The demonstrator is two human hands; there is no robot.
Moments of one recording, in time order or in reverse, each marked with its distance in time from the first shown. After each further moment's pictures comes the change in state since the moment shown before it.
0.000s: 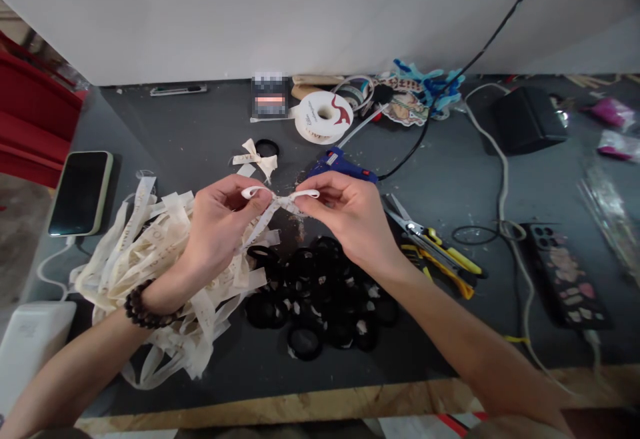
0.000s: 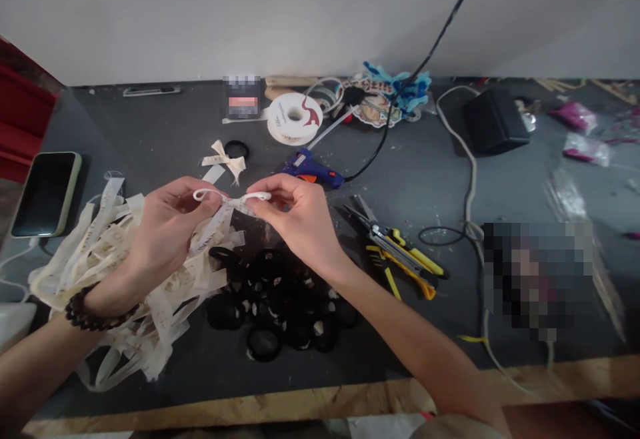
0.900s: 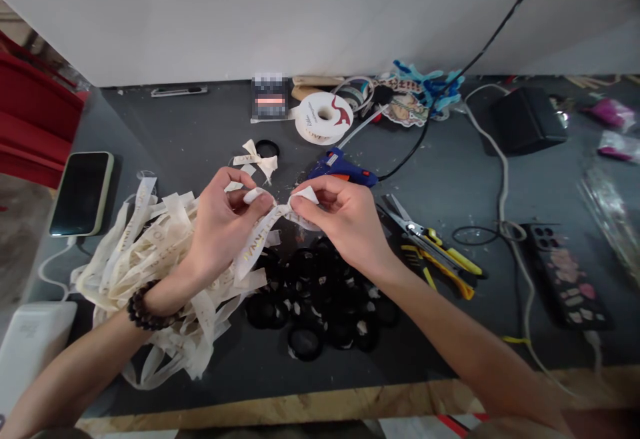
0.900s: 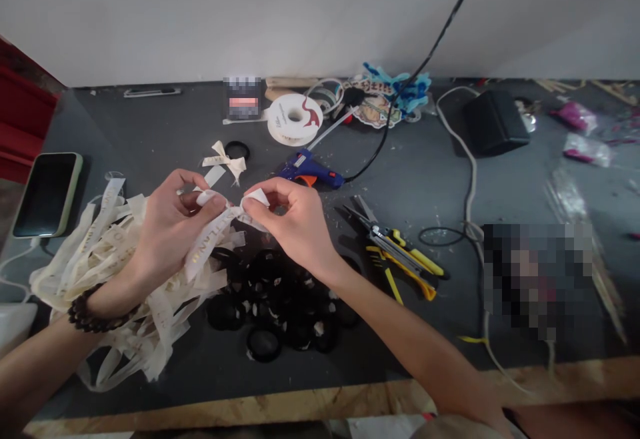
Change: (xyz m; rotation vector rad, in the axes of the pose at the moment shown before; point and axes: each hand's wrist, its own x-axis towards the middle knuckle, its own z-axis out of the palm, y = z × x) left_hand -0.001 0.001 0.002 0.113 0.020 0.014; right_hand -0.001 0.002 0.005 -0.025 -0.010 -0.023
